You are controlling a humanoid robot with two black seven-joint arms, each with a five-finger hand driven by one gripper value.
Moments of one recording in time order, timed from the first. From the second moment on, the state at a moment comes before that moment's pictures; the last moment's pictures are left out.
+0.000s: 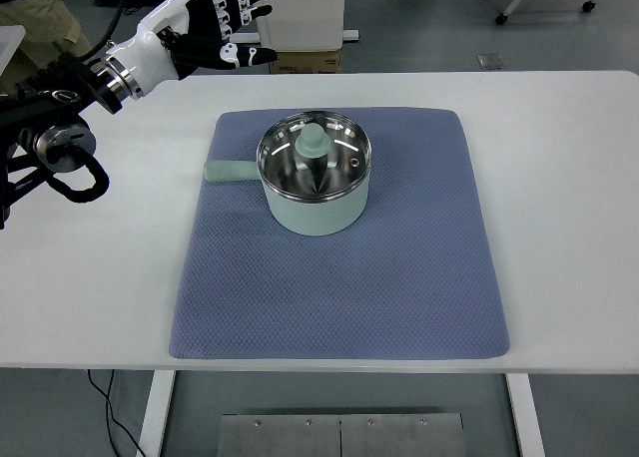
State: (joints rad) left arm -1.32 0.50 0.11 -0.93 -0.01 -0.28 -0.61; right arm -0.01 0.00 0.49 0.10 -0.43 -0.04 0.03
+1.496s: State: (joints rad) left arm -1.12 0.35 0.12 -0.75 -0.50 -0.13 -0.61; right arm -0.01 0.00 0.49 0.10 -0.43 -0.04 0.03
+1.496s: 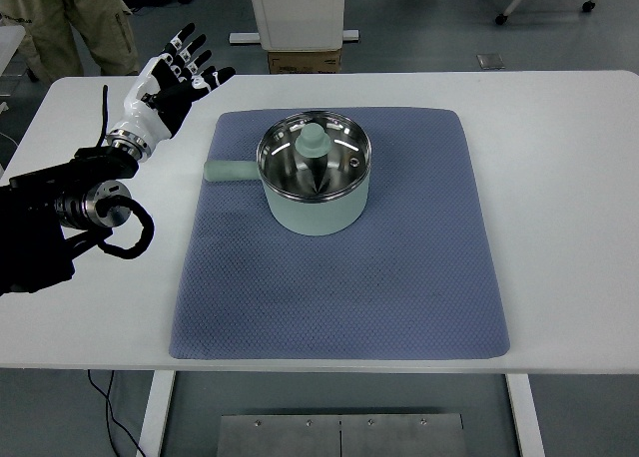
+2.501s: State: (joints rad) left arm -1.00 0.33 0.02 -0.75 -0.51 -0.13 -0.61; right arm -0.01 0.00 0.49 0.10 -0.43 -0.04 0.03
